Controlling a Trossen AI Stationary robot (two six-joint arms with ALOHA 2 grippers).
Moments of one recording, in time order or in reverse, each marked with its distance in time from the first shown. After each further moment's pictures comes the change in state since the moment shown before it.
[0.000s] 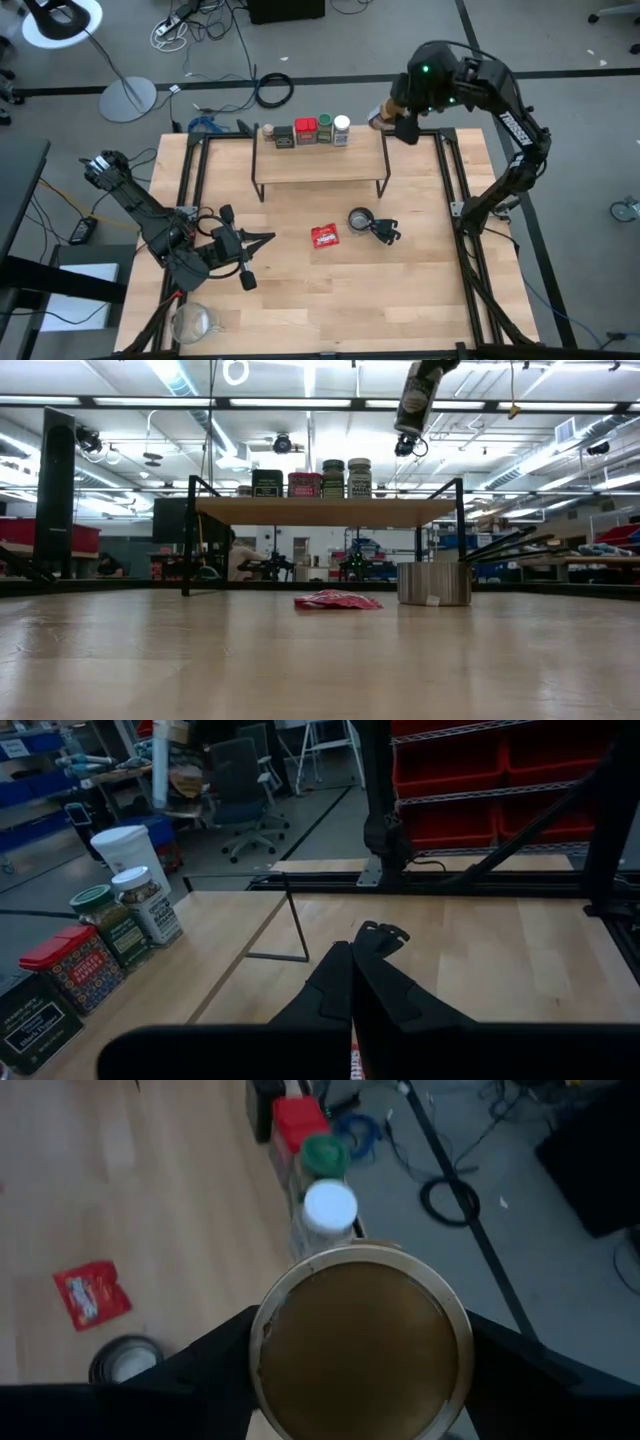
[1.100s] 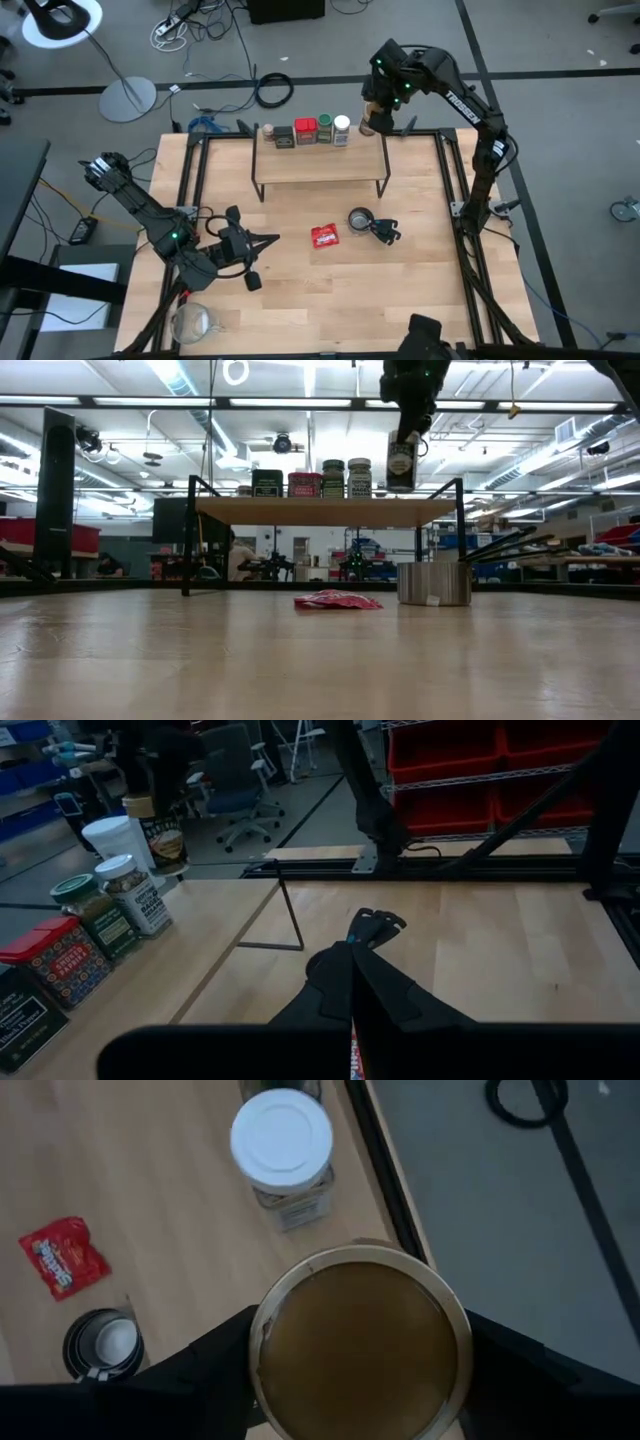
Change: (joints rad) left arm 0.028 0.026 -0.001 -0.010 0.049 -0.018; right arm -0.160 0.288 0.041 -0.048 -0.133 -0.062
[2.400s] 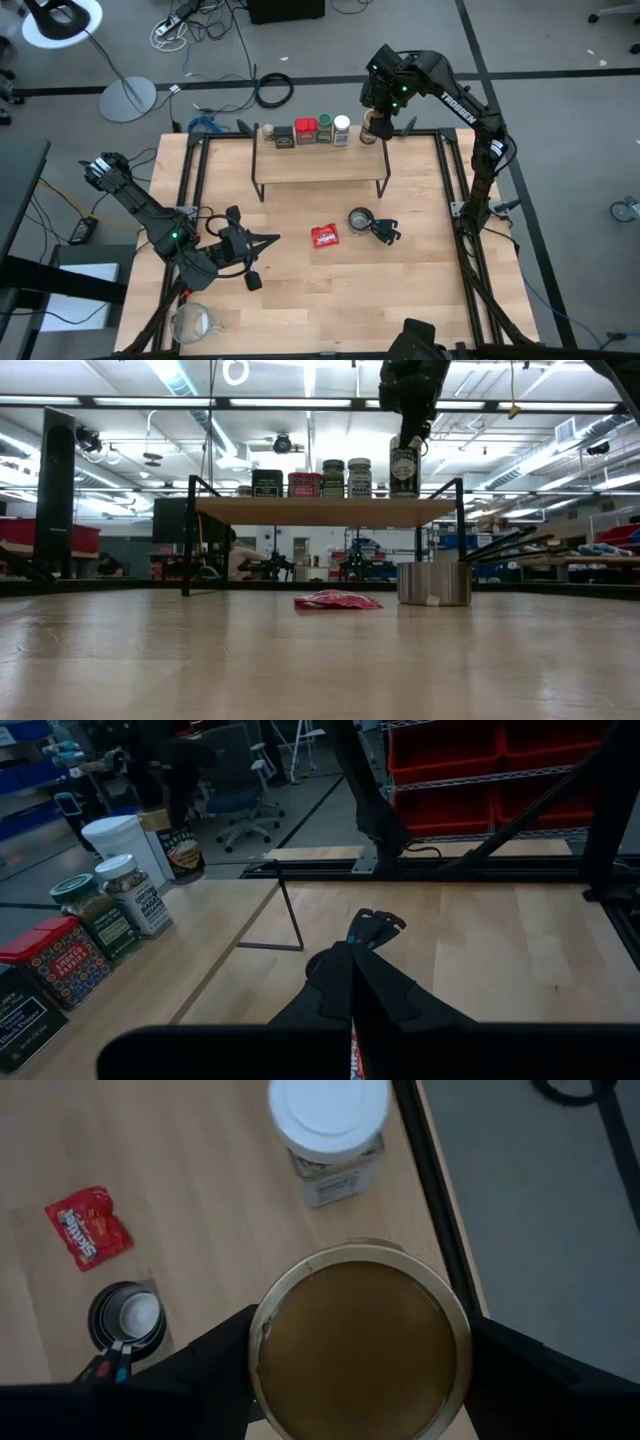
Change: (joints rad) left arm 0.000 0.000 0.000 0.002 0.002 0.000; right arm 0.009 0.007 -0.046 -0.026 -0.036 -0.013
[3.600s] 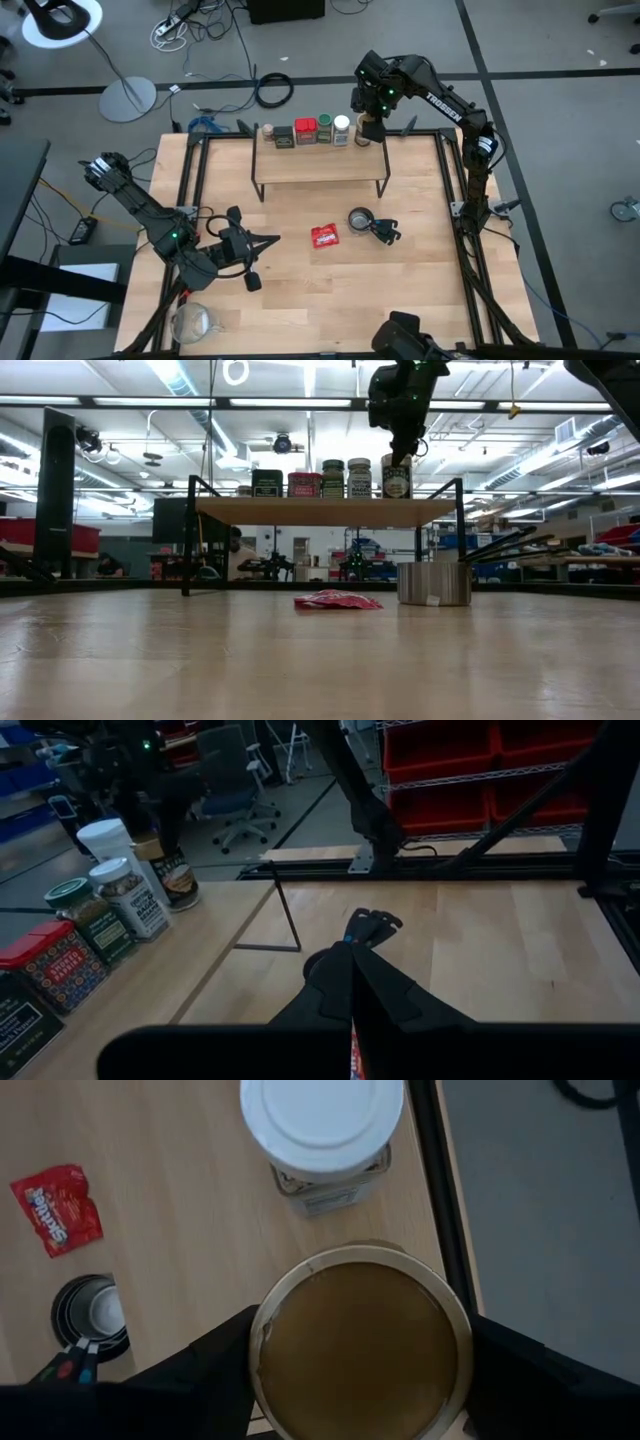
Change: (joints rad) left arm 0.000 0.000 0.001 0.004 0.012 0.016; right arm 0.003 0.081 -0.001 0.033 0.008 -0.074
